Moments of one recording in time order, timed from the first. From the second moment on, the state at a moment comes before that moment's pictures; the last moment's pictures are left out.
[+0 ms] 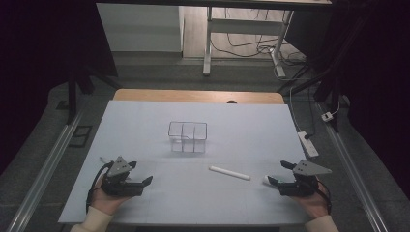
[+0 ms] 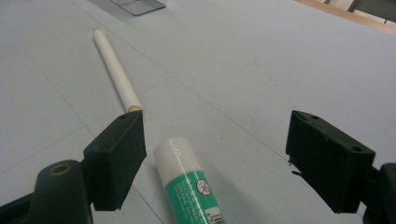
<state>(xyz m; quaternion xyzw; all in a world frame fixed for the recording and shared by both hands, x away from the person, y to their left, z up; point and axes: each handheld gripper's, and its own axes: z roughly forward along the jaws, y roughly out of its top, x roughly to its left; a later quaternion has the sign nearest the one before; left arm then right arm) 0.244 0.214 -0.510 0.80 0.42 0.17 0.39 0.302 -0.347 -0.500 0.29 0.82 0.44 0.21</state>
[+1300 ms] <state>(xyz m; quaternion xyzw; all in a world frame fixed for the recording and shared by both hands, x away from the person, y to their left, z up) 0.247 0.226 -0.485 0.81 0.41 0.18 0.38 0.300 -0.347 -0.502 0.29 0.82 0.44 0.21</state>
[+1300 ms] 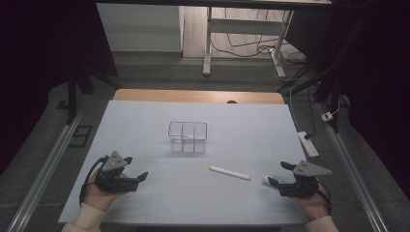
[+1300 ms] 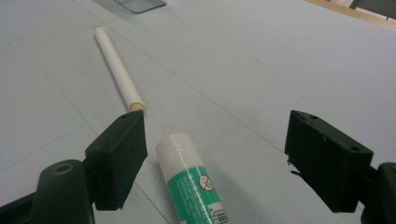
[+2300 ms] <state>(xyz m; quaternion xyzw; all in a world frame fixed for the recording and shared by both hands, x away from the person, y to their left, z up) 0.271 0.269 -0.463 0.83 0.41 0.18 0.33 0.301 -0.346 -0.504 0.29 0.83 0.43 0.21</state>
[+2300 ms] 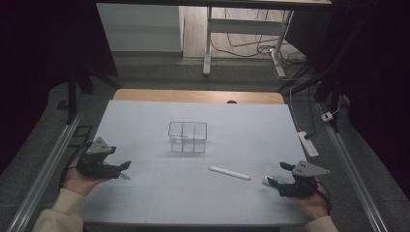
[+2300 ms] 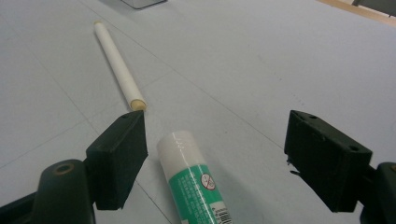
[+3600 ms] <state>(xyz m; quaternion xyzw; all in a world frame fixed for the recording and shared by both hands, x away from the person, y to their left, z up) 0.319 0.295 -0.460 0.96 0.20 0.12 0.18 0.300 -0.346 -0.505 0.29 0.83 0.42 0.21</state>
